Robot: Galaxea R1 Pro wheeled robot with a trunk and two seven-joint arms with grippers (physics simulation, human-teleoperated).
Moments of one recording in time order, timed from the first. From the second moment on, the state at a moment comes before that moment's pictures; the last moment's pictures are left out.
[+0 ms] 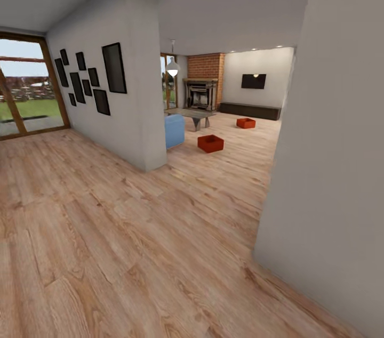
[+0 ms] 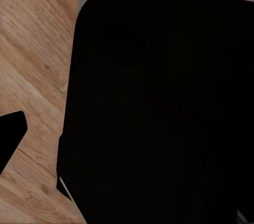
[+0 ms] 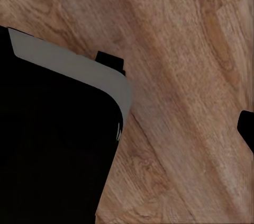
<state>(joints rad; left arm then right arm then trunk) 0.00 0.00 0.03 -0.04 0.16 -0.02 0.01 -0.13 -0.03 0.37 0.03 -0.03 -0.12 -0.03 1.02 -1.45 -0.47</state>
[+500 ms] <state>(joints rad) 0.00 -0.01 0.03 -0.04 0.16 -0.02 0.01 -0.13 -0.04 0.37 0.03 -0.03 -0.13 -0.02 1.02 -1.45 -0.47</state>
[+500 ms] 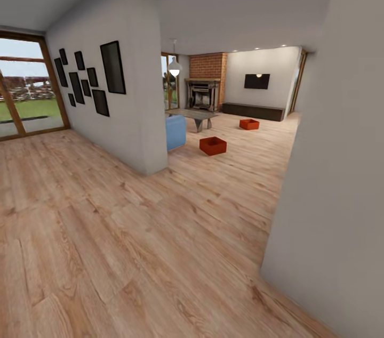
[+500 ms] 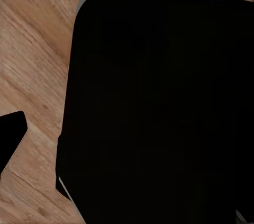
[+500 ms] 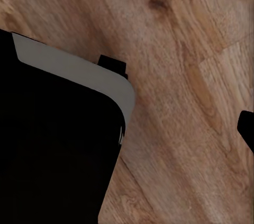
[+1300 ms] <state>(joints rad) 0.00 -0.01 0.03 -0.04 0.16 -0.02 0.01 -0.13 -0.04 0.37 0.03 -0.04 -0.10 -0.02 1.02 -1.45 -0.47</state>
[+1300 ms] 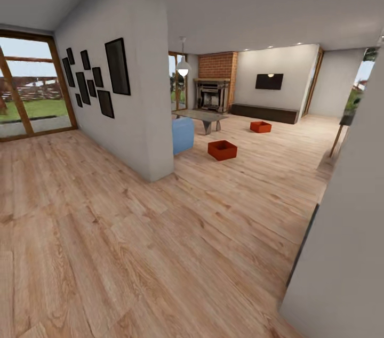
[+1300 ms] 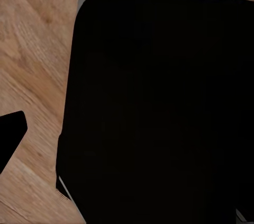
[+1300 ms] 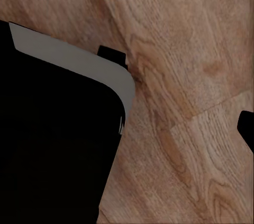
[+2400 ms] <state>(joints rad) 0.00 -0.01 0.03 -0.04 0.16 -0.02 0.01 -0.13 -0.04 0.37 0.03 -0.03 -0.12 -0.02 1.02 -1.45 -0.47</state>
